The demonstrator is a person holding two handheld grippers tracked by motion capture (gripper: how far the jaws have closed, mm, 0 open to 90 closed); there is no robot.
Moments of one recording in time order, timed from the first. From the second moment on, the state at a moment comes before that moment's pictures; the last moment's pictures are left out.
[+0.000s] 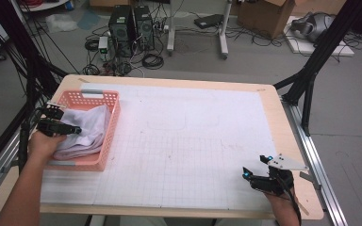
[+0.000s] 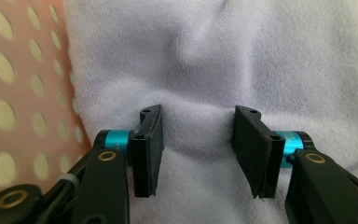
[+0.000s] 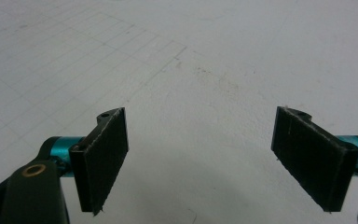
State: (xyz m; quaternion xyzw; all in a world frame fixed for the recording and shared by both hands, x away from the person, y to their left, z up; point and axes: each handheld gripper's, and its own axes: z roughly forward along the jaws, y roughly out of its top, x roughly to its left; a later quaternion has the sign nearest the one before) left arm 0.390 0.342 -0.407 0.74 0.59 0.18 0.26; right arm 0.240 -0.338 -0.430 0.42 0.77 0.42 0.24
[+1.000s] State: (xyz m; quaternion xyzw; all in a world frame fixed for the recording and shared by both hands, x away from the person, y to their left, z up) left arm 0.309 0.259 -0.347 0.64 0.40 0.30 0.59; right arm 0.237 -0.344 -0.426 0.42 0.75 0.43 0.26
